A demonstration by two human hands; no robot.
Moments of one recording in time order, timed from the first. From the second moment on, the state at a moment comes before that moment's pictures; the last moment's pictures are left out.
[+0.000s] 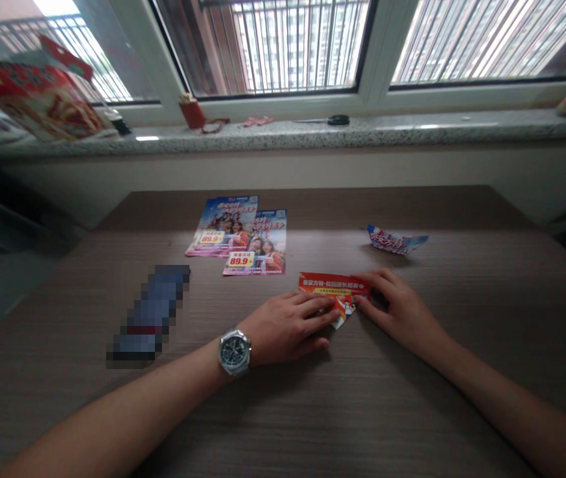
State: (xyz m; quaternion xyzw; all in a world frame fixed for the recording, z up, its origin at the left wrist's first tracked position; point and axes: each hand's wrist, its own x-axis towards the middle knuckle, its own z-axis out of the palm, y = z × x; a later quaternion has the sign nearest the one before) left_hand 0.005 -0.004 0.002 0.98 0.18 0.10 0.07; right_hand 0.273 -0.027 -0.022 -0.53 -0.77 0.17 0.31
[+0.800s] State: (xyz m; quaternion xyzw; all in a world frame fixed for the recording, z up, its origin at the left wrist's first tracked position) left_hand 0.007 0.018 -0.011 0.91 0.34 0.22 0.07; right_hand 0.270 -0.027 -0.021 -0.51 -0.79 0.16 0.29
